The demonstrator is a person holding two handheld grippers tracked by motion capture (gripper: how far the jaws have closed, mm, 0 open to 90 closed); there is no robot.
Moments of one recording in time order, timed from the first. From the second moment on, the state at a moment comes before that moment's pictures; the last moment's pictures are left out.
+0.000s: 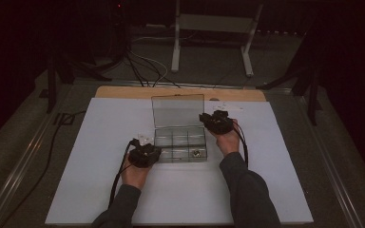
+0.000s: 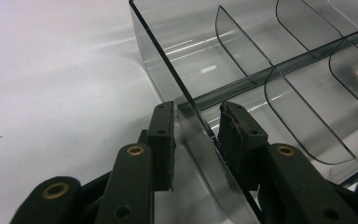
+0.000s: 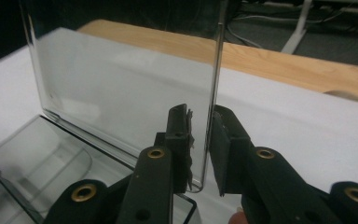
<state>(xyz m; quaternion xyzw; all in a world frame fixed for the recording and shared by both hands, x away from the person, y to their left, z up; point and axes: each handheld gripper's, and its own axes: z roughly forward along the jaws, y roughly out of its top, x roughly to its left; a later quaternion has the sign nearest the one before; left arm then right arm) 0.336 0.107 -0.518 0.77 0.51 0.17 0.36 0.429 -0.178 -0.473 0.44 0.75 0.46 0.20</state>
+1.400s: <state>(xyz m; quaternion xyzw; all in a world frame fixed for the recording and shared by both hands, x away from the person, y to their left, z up) 0.337 0.108 -0.518 0.76 0.51 0.15 0.37 0.400 -0.178 -0.476 0.37 0.79 0.40 0.27</state>
